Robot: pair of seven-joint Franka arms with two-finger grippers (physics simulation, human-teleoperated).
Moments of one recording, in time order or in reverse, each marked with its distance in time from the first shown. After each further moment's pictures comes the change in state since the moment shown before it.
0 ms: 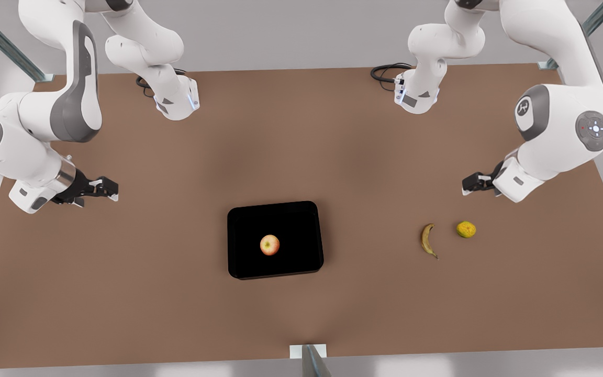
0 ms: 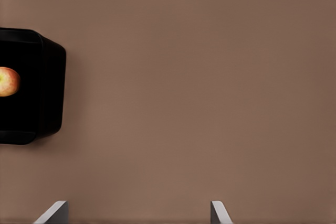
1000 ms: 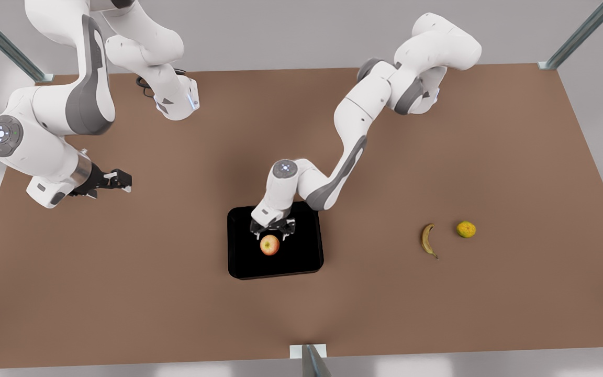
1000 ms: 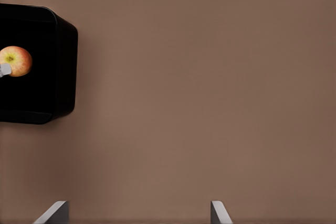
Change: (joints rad) left arm -0.753 1.050 0.014 0.745 0.253 0.766 -0.956; right arm 0.010 -0.008 0.053 0.020 -0.019 -0.094 0.062
